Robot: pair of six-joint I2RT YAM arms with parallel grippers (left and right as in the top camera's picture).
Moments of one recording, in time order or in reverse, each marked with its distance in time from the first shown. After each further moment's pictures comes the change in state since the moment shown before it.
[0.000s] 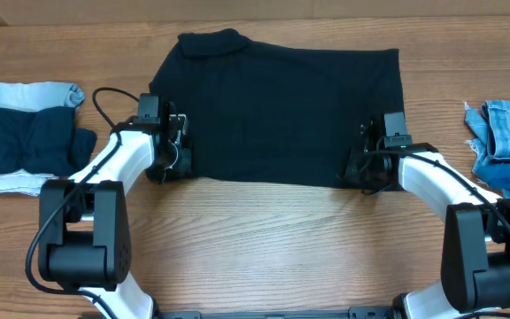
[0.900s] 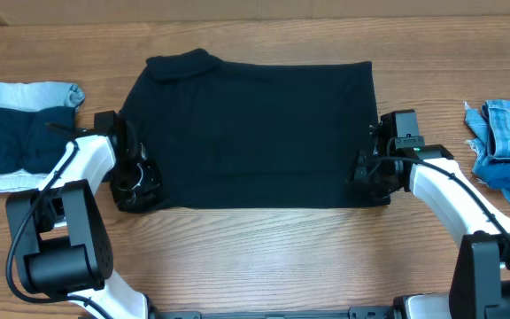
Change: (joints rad) left arm 0.236 -0.013 -0.017 -0.310 0.032 -0.131; right arm -0.021 -0.127 0.003 -0.120 0.040 -0.043
